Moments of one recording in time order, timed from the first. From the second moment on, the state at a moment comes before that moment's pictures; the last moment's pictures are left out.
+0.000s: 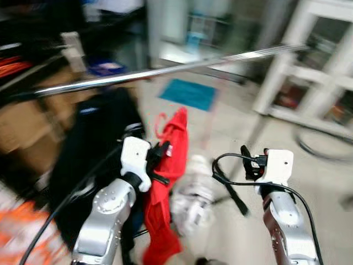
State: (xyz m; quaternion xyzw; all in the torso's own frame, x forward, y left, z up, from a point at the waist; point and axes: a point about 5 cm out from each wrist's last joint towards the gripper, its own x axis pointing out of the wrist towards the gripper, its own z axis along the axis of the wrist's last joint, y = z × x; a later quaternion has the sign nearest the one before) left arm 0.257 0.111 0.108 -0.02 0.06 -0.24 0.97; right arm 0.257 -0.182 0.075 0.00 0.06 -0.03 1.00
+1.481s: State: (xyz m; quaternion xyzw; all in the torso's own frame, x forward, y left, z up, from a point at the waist) left arm 0.279 0.113 0.105 -0.02 0.04 -0.22 0.97; right arm 0.267 -0.179 0.065 0.03 0.08 0.01 1.00
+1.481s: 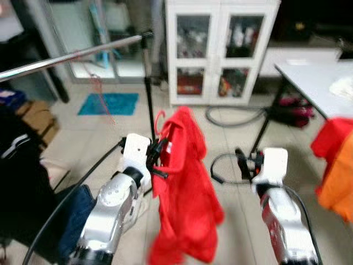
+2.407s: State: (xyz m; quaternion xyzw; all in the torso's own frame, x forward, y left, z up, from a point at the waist) left arm 0.282 0.122 0.101 -0.03 0.04 -0.19 0.98; right arm 0.267 -0.180 0.059 0.05 0.10 0.02 0.99
